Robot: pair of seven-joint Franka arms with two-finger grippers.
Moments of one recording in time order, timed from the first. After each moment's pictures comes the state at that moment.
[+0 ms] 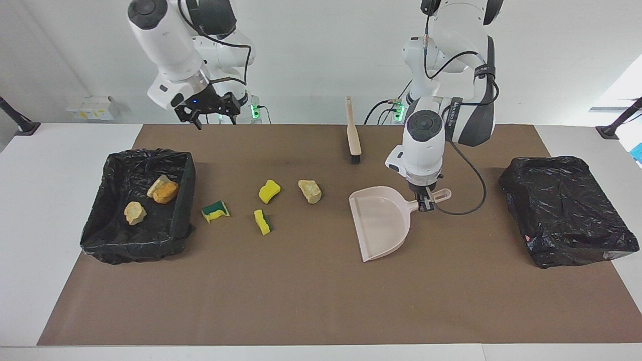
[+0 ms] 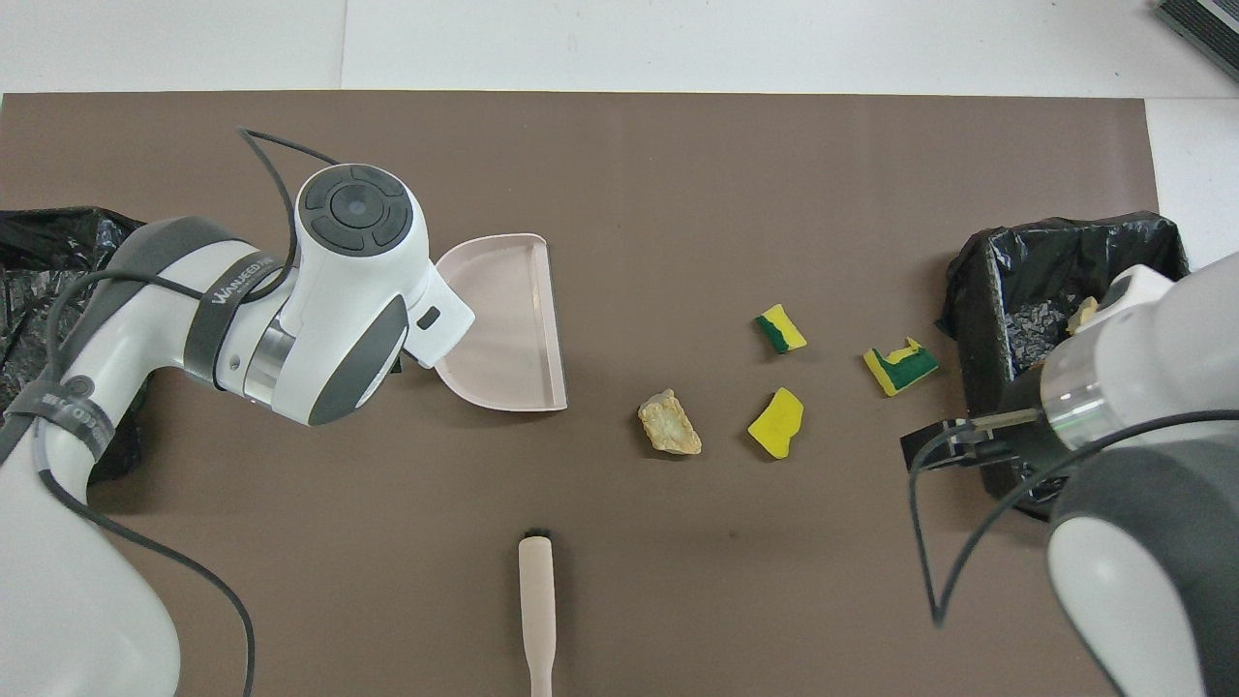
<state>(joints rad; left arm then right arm) -0.37 0.30 -0.05 -1.73 0.25 1.91 1.02 0.05 -0.17 0.17 -1.91 0.12 1.54 0.12</state>
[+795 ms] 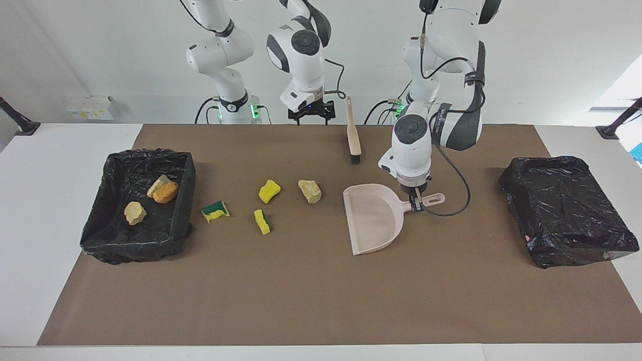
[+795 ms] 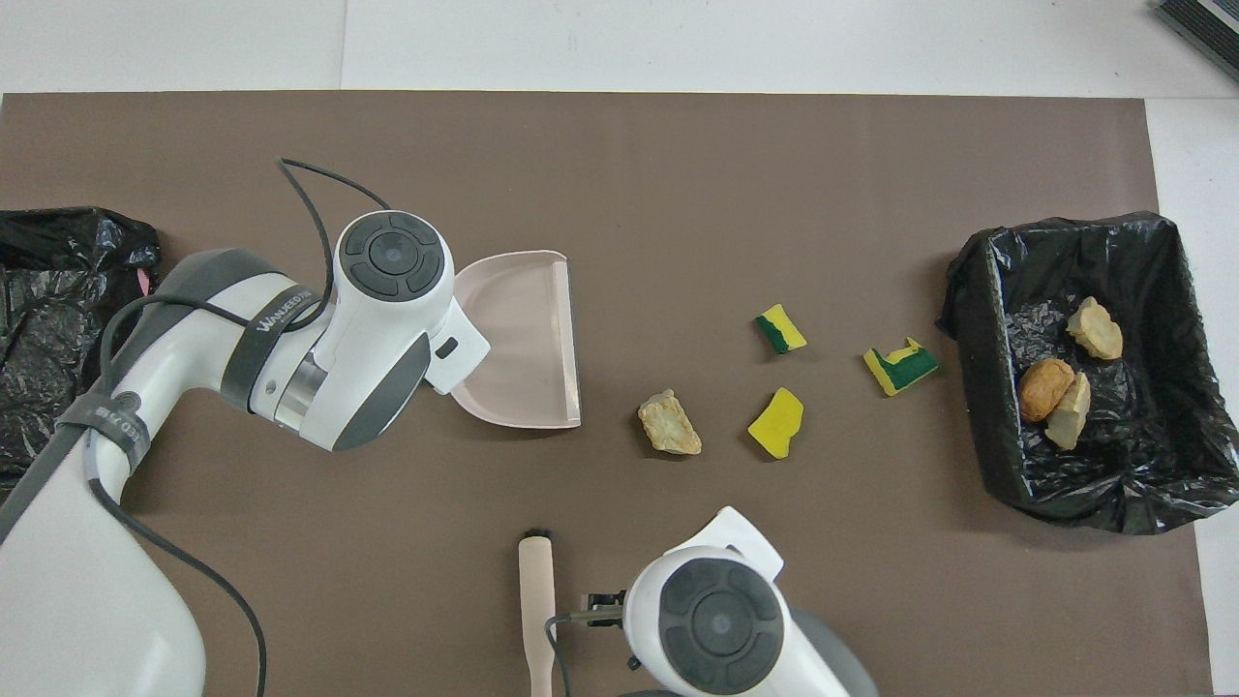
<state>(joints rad) -0.39 0.29 -0.05 -1.83 0.29 2.00 1.02 0.64 -0.15 0.18 -2.26 0.21 2.01 0.79</state>
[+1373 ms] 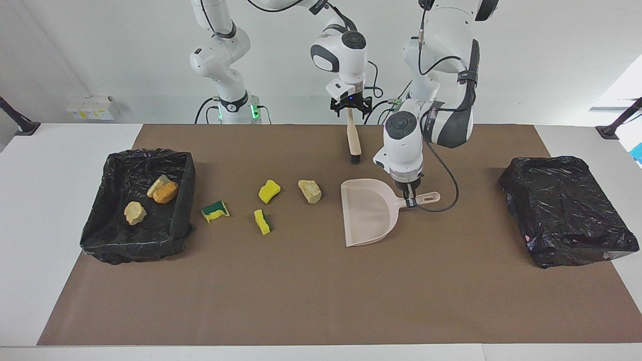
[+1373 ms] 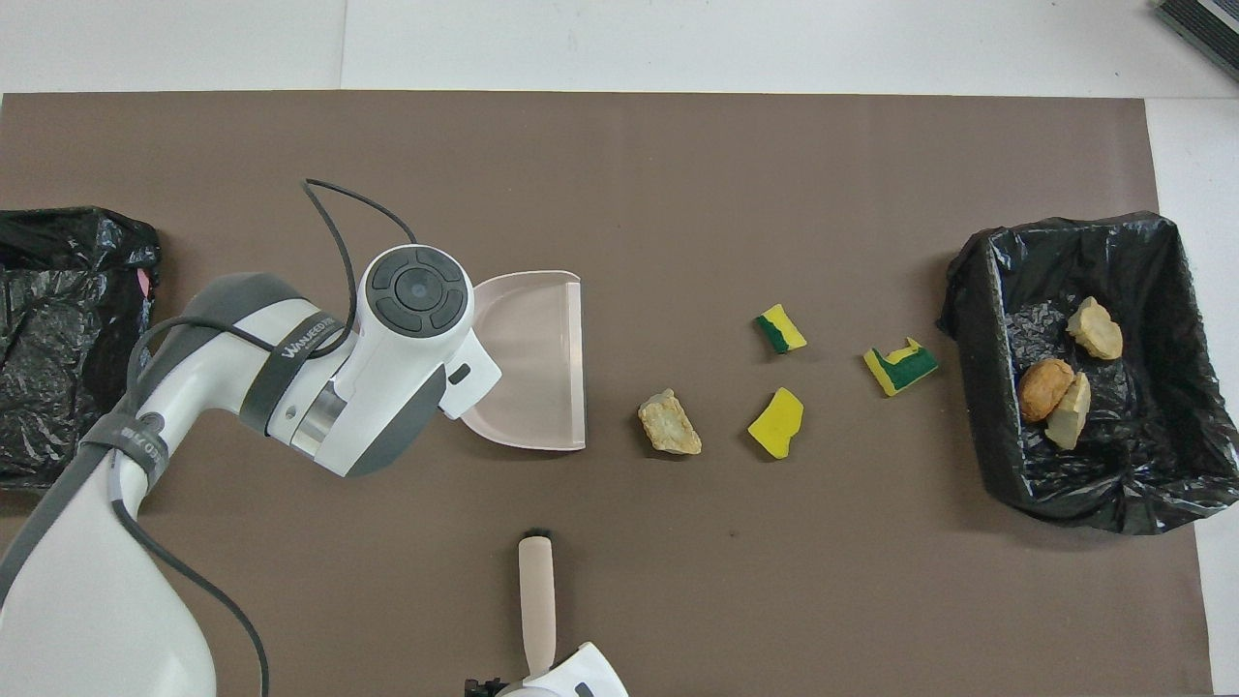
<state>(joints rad) -0.41 0.26 -0.06 -1.90 0.32 2.03 1.02 0.95 0.04 0.18 -2.27 0.19 2.30 1.18</state>
